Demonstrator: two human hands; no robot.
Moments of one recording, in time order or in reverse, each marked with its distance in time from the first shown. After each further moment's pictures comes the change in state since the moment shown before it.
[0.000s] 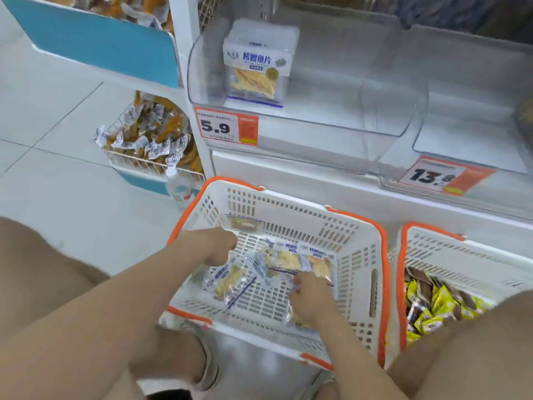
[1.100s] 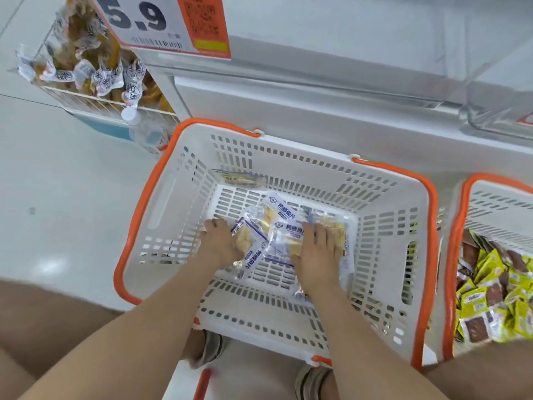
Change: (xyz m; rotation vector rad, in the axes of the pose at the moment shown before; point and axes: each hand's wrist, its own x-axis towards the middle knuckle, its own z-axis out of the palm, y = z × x) left_hand 0.136 0.010 0.146 -0.500 0.181 -0.324; right_hand 0.085 0.046 0.082 -0.185 0.158 0.025
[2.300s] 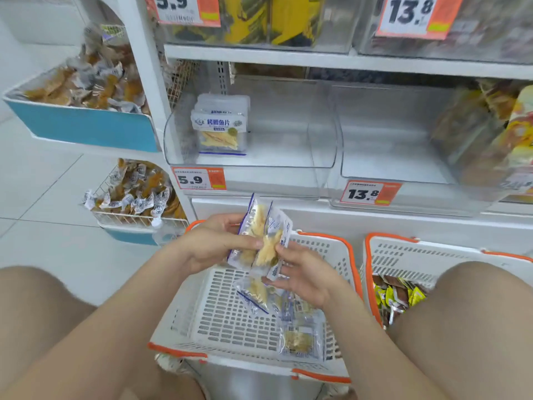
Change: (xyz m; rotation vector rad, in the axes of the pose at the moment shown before) left_hand -0.218 0.087 -0.226 -0.935 -0.290 0.641; right_hand -0.109 -0.049 -0.236 1.702 -0.420 -0.084
